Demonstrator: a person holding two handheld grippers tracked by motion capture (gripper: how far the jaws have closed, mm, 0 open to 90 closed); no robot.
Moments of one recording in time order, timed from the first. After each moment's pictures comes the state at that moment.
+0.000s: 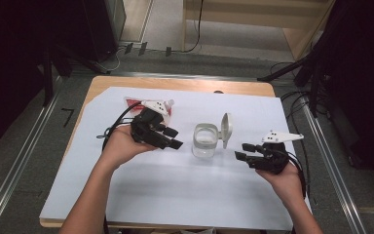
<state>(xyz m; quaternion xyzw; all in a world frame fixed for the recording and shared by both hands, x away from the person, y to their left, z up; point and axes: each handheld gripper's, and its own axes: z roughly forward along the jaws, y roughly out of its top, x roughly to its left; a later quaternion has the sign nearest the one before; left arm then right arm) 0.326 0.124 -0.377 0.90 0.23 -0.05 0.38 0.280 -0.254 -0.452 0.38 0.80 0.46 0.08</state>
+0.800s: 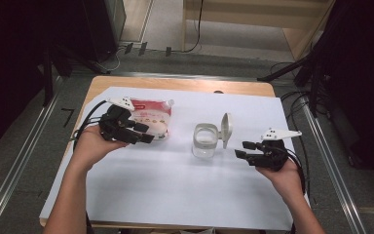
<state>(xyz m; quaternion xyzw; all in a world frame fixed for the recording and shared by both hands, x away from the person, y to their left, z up) 0.326 0.200 -0.376 0.87 0.30 -0.01 0.38 0.290 -0.255 -0.455 0.37 0.81 0.45 0.08</state>
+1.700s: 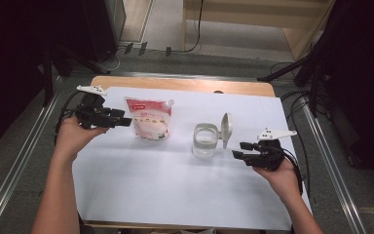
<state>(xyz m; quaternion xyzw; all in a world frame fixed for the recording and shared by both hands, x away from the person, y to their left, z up) 0.358 0.262 -0.380 0.83 0.38 0.03 0.41 0.293 -0.248 -0.460 0.38 0.81 0.44 0.07</state>
